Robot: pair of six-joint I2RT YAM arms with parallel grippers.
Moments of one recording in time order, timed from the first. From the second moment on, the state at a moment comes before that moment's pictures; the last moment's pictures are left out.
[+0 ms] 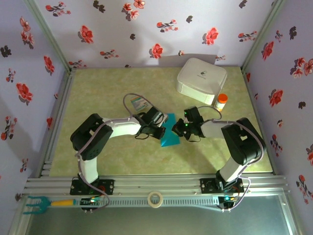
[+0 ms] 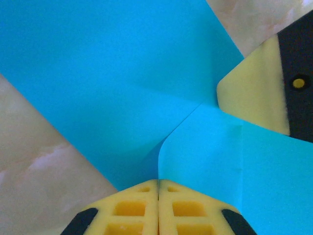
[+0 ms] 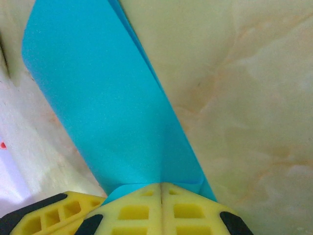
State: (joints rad) left arm -0.86 1.88 1.07 -0.24 0.16 -0.32; right arm 0.47 1.65 0.67 0.03 -0.43 1.05
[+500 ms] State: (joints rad) left arm -0.86 1.88 1.07 -0.24 0.16 -0.31; right arm 0.42 1.63 0.69 0.03 -0.45 1.04
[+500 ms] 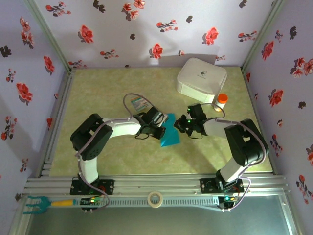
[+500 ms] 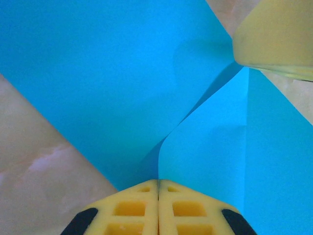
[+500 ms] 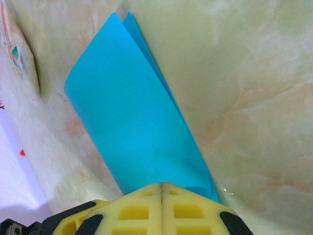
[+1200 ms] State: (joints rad) left arm -0.86 1.88 1.07 -0.23 0.16 -0.31; right arm 0.41 1.56 0.66 0.02 -0.44 1.03
